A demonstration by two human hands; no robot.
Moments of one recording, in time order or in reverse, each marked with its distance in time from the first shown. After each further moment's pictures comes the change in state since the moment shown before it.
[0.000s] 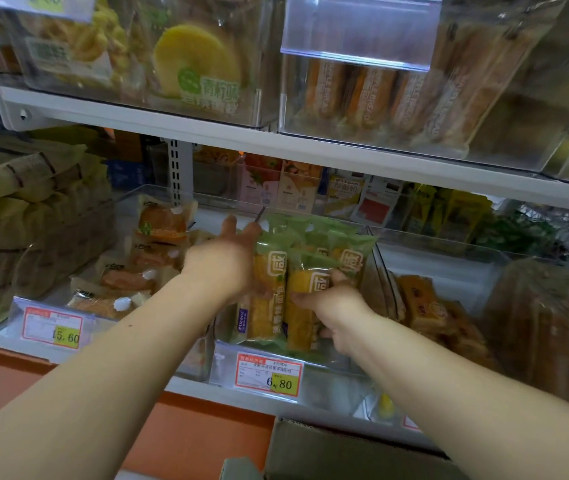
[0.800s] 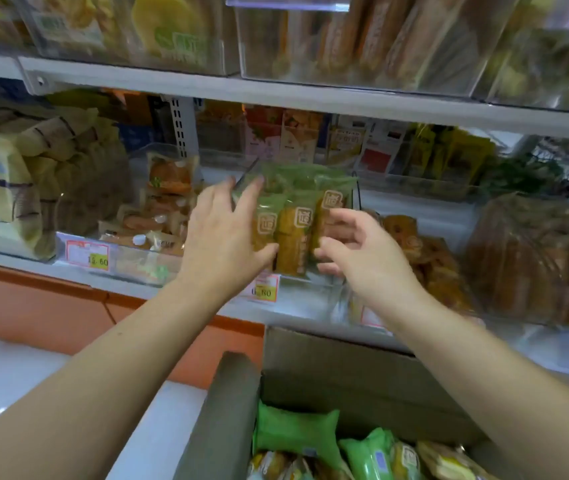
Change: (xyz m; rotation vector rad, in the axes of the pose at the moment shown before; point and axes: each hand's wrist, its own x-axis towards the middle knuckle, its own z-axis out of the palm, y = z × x) left_hand -0.100 0.039 0.017 -0.062 0.438 0.115; right_hand -0.110 0.010 -0.078 -0.072 -0.111 -0.402
